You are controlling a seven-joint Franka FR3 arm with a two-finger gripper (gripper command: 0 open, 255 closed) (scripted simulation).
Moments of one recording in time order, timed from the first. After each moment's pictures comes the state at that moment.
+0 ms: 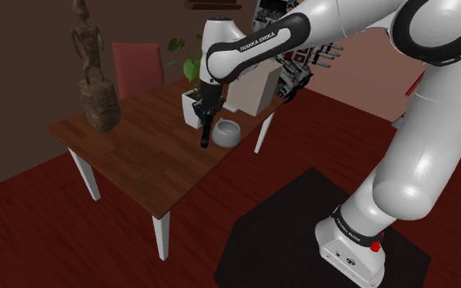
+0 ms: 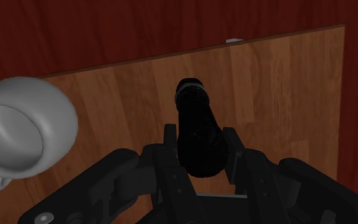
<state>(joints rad) 0.11 0.24 0.18 -2.00 -0.07 2.24 0.26</state>
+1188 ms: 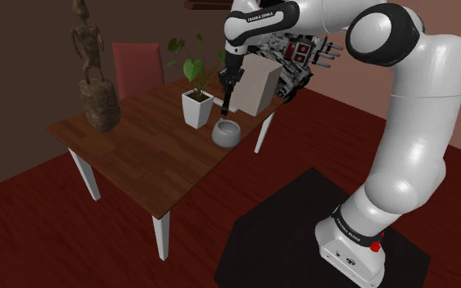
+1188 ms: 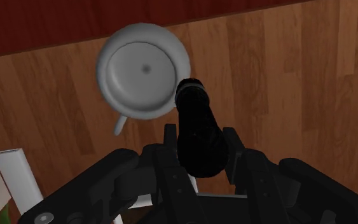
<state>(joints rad) -0.10 0.46 0.07 -1.55 -0.05 2.01 -0.08</state>
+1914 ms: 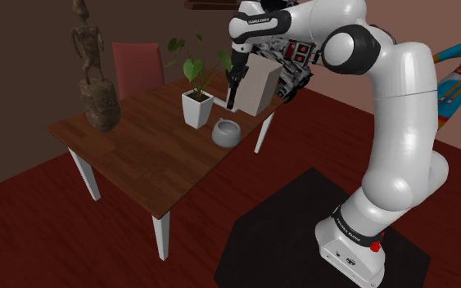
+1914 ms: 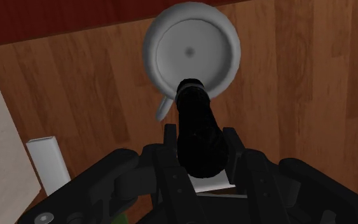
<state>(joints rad) -0.17 0.65 0.05 -1.26 -0.04 1.92 -0.19</state>
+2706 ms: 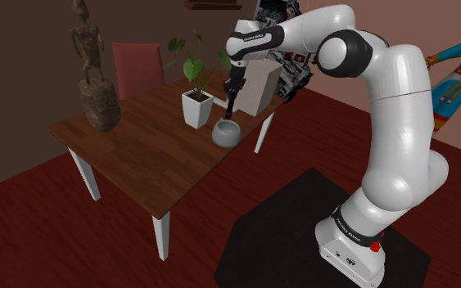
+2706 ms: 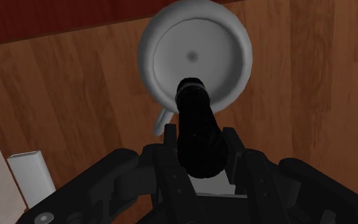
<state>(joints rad) -0.17 0.70 0.05 -1.33 -0.04 2.04 -0.19</state>
